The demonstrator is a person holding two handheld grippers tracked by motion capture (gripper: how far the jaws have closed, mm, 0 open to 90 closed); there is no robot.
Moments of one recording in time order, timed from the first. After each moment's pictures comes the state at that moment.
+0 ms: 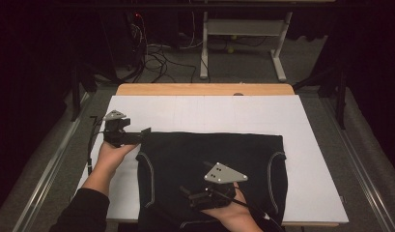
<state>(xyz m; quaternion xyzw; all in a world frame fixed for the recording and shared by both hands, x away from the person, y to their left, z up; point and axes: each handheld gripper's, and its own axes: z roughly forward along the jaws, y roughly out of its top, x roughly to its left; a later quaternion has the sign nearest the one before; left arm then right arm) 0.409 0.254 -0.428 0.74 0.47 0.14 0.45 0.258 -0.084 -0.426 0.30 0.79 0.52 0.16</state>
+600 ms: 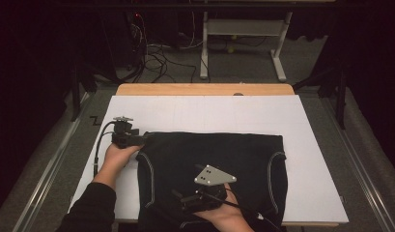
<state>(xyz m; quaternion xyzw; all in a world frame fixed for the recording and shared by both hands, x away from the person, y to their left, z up) 0.439 0.249 -0.477 0.76 0.51 0.06 0.40 0.256 -0.064 -0.434 0.29 0.80 0.51 0.15</state>
